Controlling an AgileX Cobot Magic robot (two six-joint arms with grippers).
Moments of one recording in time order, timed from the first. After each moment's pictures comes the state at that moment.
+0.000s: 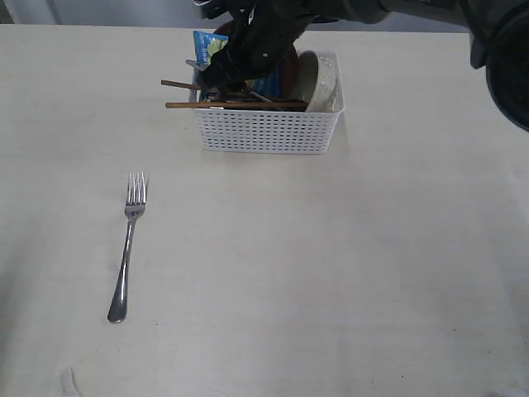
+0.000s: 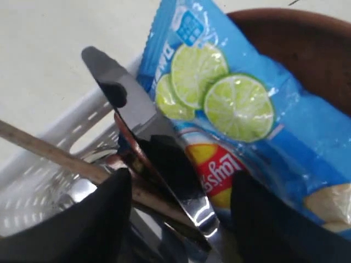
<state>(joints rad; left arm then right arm) -0.12 0.00 0.00 0.15 0.35 -0.08 0.59 2.25 -1.80 0.13 0.62 -0.29</state>
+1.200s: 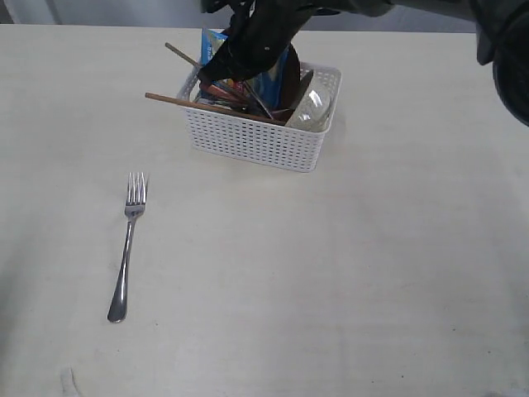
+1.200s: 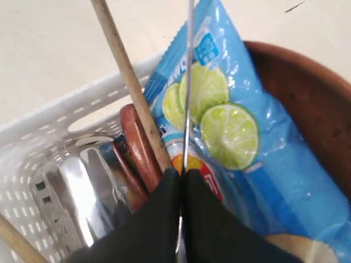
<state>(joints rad) -0.12 0.00 0.00 0.15 0.35 -0.08 0.59 2.23 -1.82 0.12 0.65 -0.31</state>
